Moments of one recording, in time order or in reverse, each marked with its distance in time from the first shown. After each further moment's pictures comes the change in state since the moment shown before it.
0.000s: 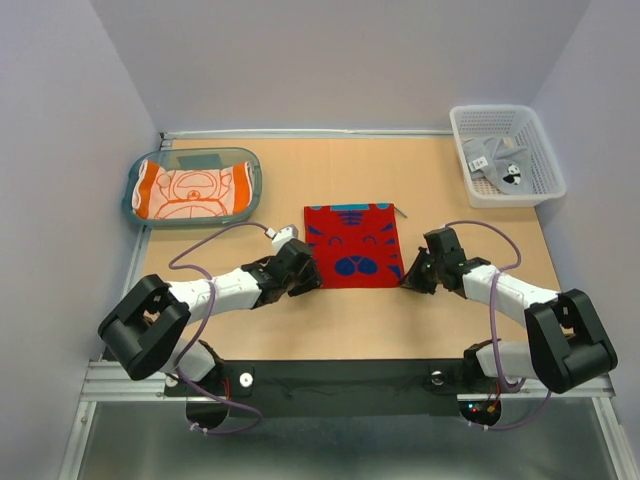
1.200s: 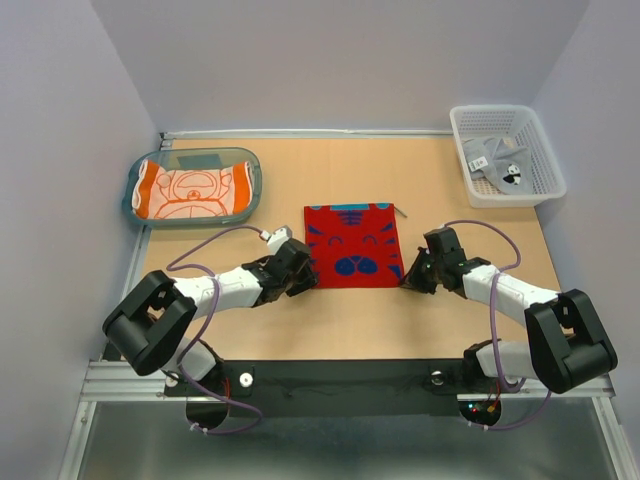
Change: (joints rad) left arm 0.032 0.034 -0.012 0.016 -0.013 -0.060; right arm 0.000 0.000 0.000 0.000 -0.004 -0.024
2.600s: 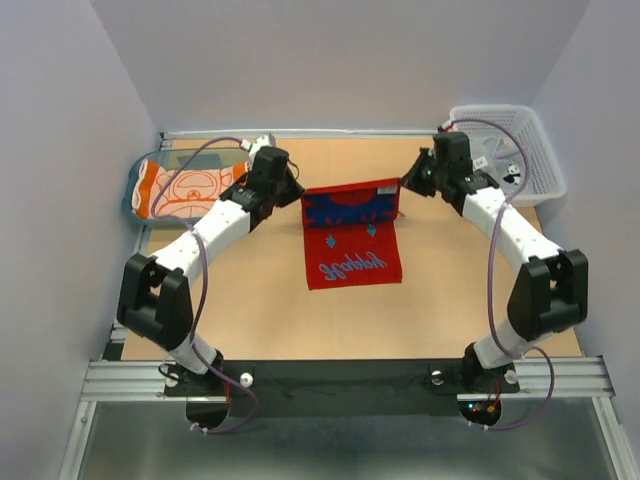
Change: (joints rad) left arm 0.282 0.094 0.591 -0.224 0.039 0.251; right arm -0.103 0.240 0.722 -0.130 0.052 -0.191
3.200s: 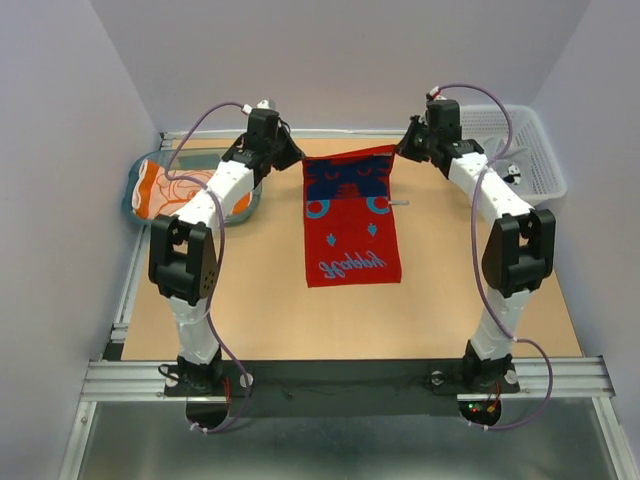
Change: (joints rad) left arm 0.157 0.373 0.455 -0.002 0.230 0.090; right arm -0.049 0.399 0.484 0.010 -0.018 -0.162
